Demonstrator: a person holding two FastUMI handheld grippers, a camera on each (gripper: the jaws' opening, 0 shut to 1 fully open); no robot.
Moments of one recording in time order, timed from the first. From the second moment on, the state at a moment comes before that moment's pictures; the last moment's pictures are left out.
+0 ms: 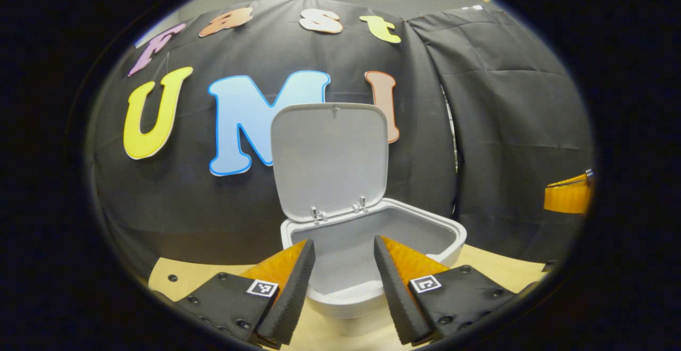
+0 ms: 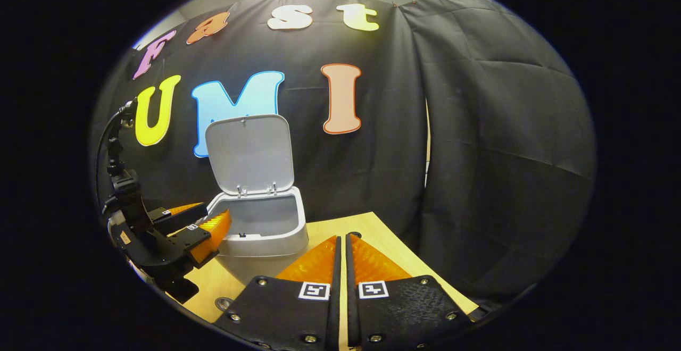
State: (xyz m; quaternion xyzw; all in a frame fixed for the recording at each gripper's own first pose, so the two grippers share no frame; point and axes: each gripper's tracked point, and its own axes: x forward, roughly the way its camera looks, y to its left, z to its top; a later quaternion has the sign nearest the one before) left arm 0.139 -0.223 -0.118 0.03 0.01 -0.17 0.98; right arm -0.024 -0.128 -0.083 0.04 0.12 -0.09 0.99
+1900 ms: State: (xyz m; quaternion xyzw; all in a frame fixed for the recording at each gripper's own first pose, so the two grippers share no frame) left arm 0.048 0.071 -0.095 -0.01 0.01 0.08 1.00; right arm -0.026 0.121 -0.251 -0.04 0.28 0.21 0.94
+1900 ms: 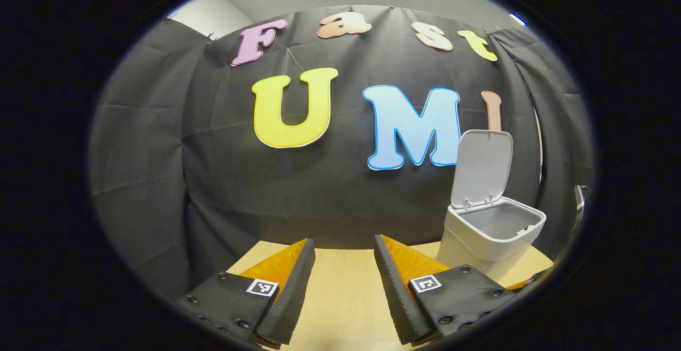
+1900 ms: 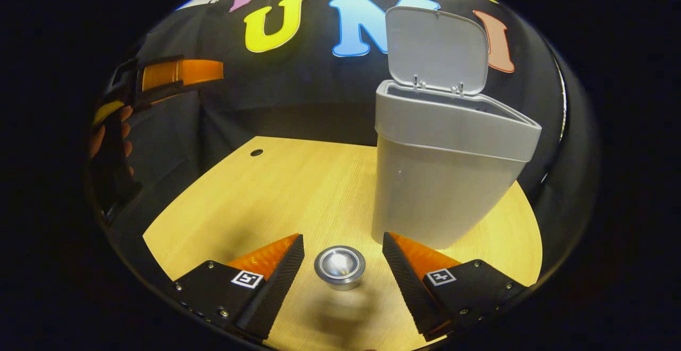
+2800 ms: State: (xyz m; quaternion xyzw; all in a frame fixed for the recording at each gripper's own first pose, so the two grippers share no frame) left arm 0.036 0.113 -0.107 -0.01 0.03 0.11 0.99; right arm -0.025 0.132 -0.312 -0.09 0.34 0.21 0.91
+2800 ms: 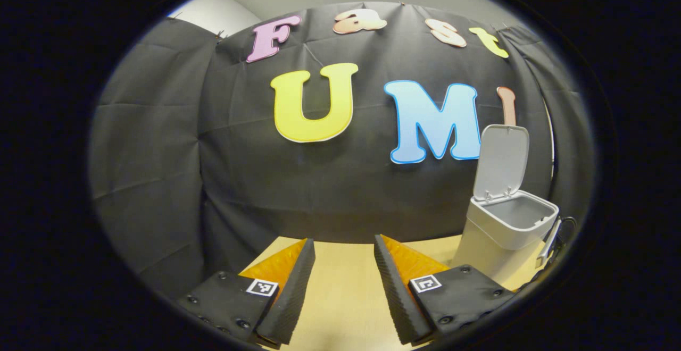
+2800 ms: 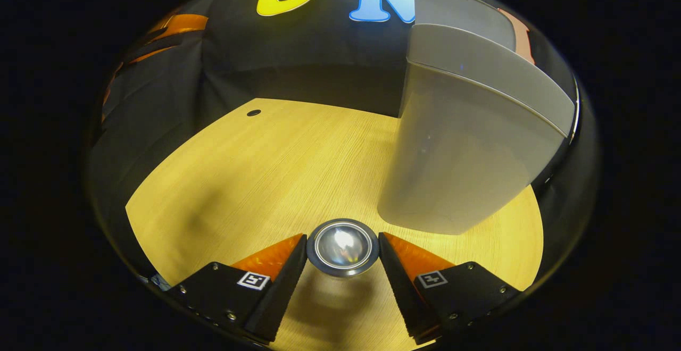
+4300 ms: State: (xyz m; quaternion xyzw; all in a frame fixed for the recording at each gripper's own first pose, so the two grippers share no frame) left arm 0.048 0.093 -0.116 -0.03 0.04 0.09 0.99; right arm 0.036 0.117 0.024 0.01 0.01 0.19 0.98
